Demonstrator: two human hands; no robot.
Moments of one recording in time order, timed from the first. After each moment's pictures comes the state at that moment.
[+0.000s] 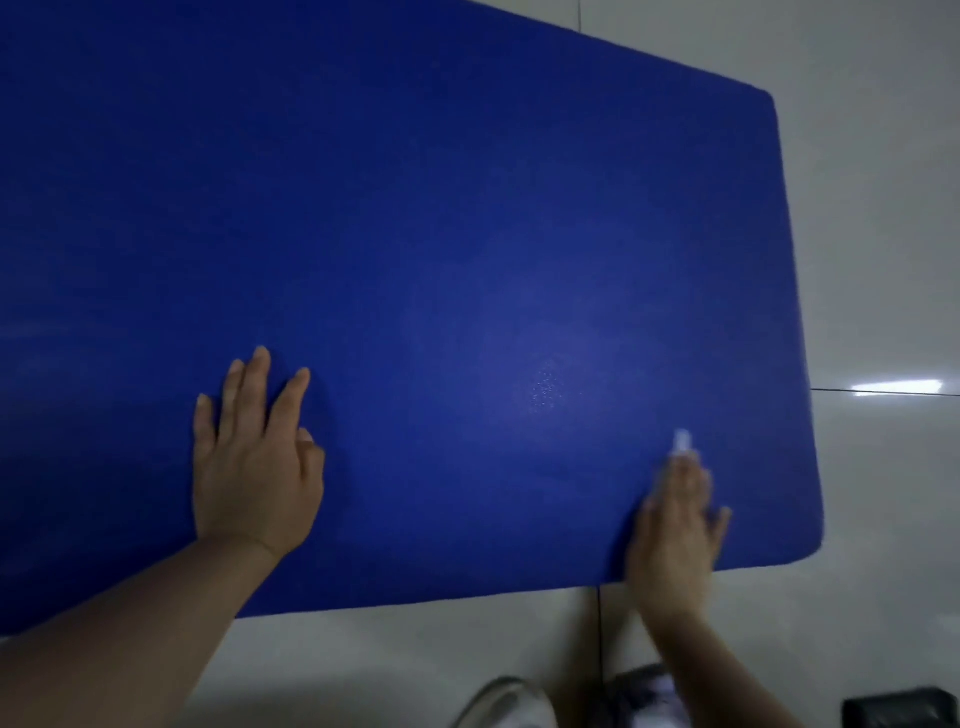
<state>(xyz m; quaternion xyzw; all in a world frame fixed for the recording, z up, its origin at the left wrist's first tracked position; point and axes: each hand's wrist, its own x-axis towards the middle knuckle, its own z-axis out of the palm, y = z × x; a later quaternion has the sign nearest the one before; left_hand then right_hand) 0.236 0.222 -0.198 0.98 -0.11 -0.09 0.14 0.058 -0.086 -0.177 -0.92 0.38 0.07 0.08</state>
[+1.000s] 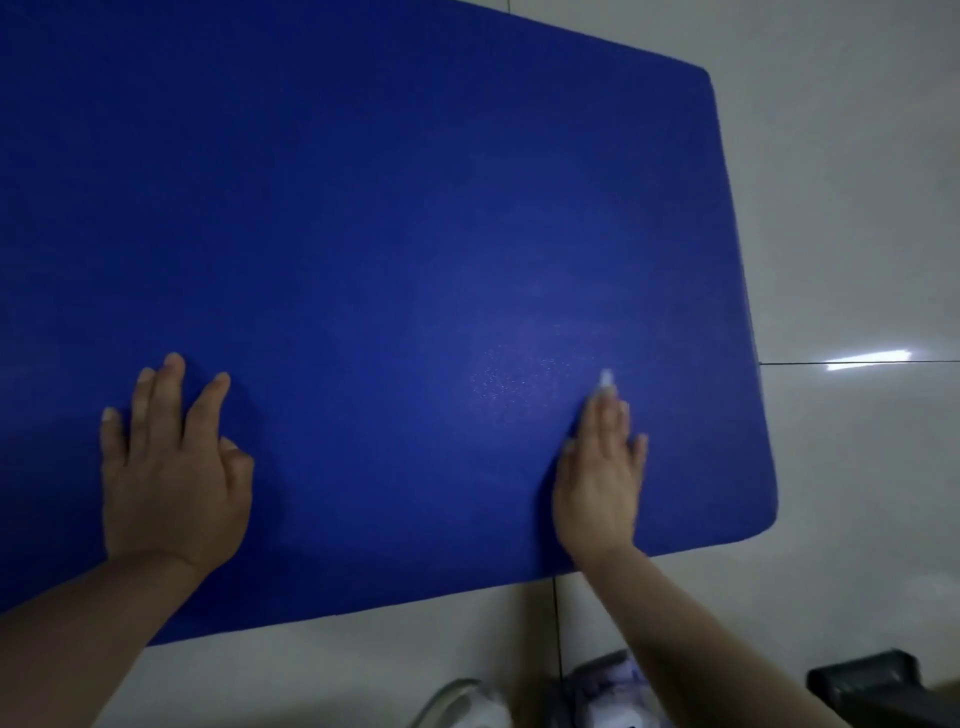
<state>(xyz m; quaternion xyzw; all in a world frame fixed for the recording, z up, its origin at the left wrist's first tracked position) 0.237 0.219 -0.201 0.98 -0.11 -0.09 0.12 0.106 -0.086 -0.177 -0.94 0.32 0.07 0.06</state>
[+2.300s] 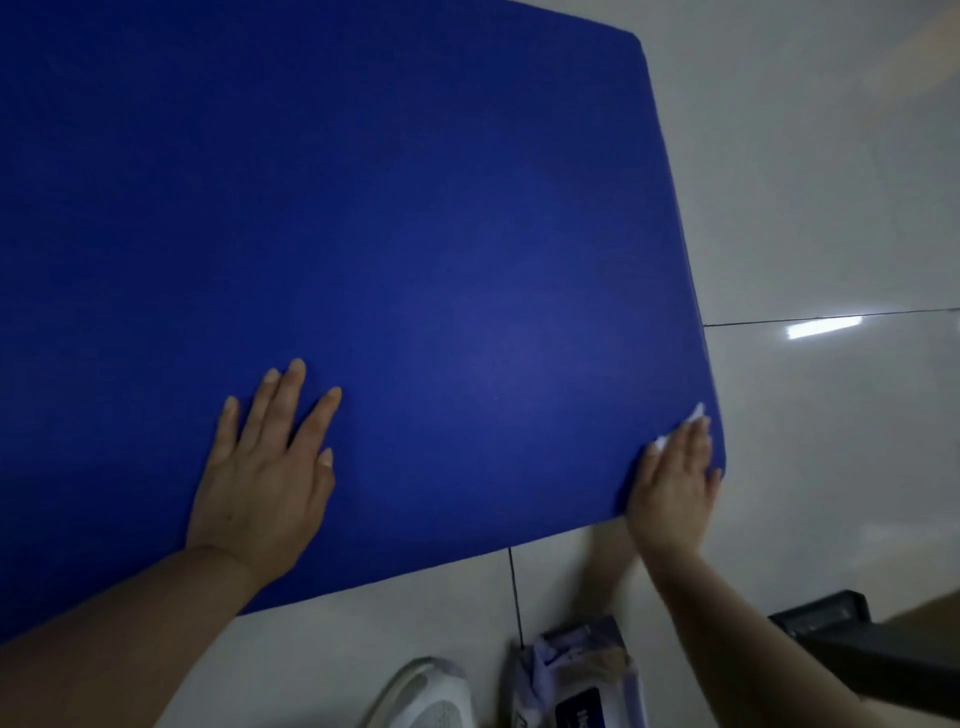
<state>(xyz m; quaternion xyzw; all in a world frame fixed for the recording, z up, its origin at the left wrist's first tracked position) 0.196 0.141 -0.199 0.94 -0.32 -0.11 0.11 0.017 -0.179 -0.180 -0.86 0.50 0.03 0.07</state>
